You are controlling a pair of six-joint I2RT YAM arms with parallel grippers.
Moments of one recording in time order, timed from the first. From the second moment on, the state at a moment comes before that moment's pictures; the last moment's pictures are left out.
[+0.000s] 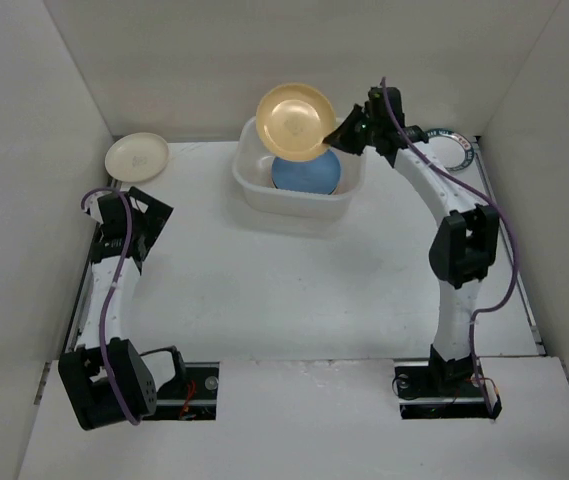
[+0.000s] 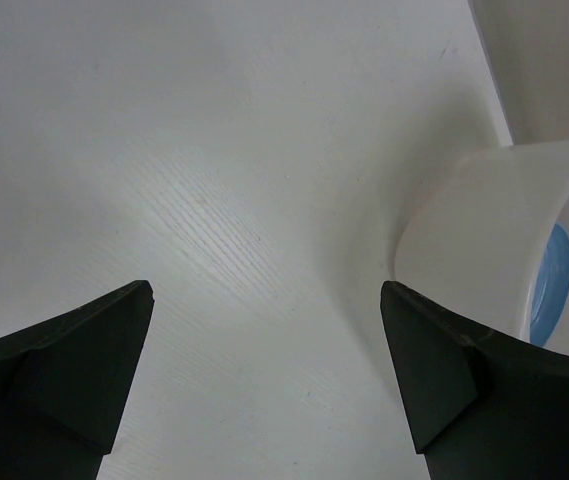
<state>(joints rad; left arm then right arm) 0.21 1.15 0.84 -0.37 0.01 -0.84 0.28 2.02 2.00 -0.40 -0.26 0.85</state>
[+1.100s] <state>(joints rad) 0.32 1.58 0.97 -0.11 0.00 -0.99 0.28 1.62 1.66 -0.39 -0.21 0.67</state>
